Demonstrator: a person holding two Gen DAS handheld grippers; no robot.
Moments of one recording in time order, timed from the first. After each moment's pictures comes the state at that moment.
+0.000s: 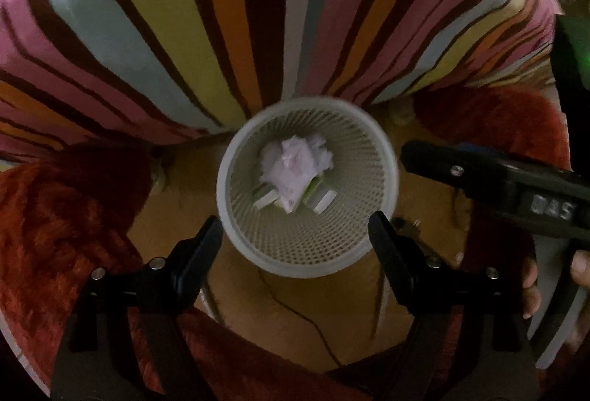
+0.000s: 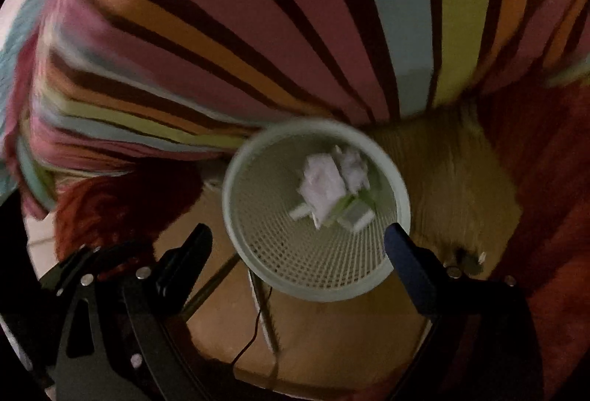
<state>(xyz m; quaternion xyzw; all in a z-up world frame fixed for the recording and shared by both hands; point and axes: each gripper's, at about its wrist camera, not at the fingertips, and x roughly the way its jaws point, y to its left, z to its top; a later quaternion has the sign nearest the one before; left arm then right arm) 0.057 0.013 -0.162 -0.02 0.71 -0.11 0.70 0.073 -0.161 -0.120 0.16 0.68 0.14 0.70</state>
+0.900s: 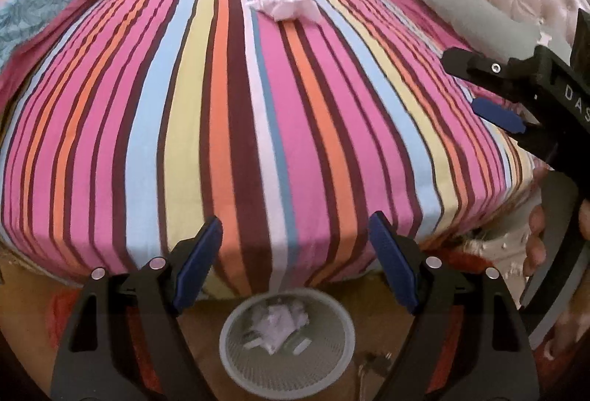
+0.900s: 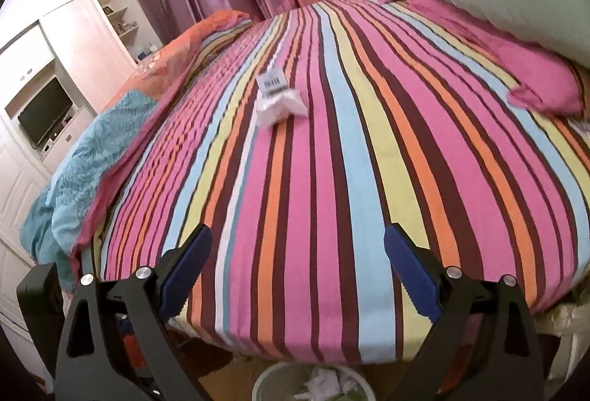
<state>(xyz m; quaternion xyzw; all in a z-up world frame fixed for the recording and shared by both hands) 0.146 0.001 -0.024 -0.07 0.50 -0.08 0.86 0.192 -0.196 0.048 0.15 0.39 0.17 0.89</state>
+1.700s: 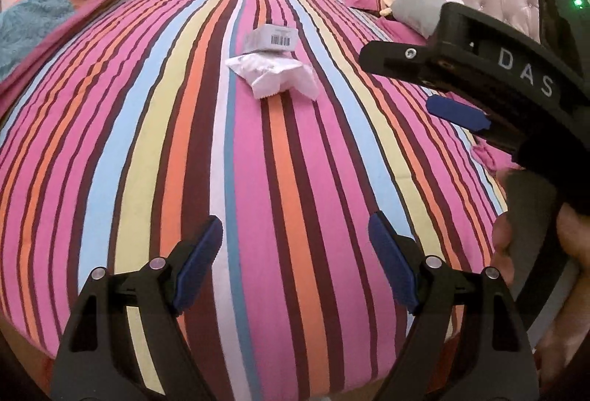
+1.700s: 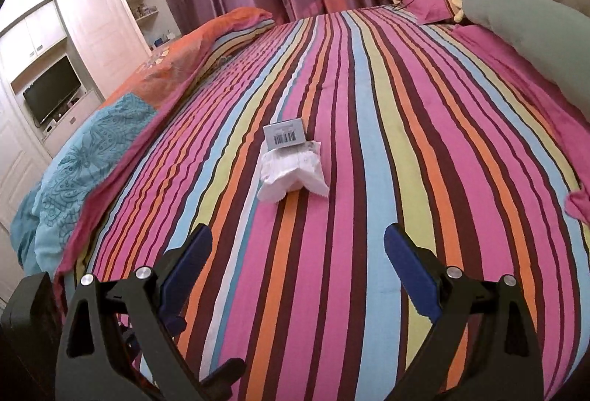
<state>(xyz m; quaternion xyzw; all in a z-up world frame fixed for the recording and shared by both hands) 0.260 -0.020 -0.015 -0.10 0.44 -0.07 0.89 0.301 -0.167 0.059 0.10 0.38 0.21 0.89</state>
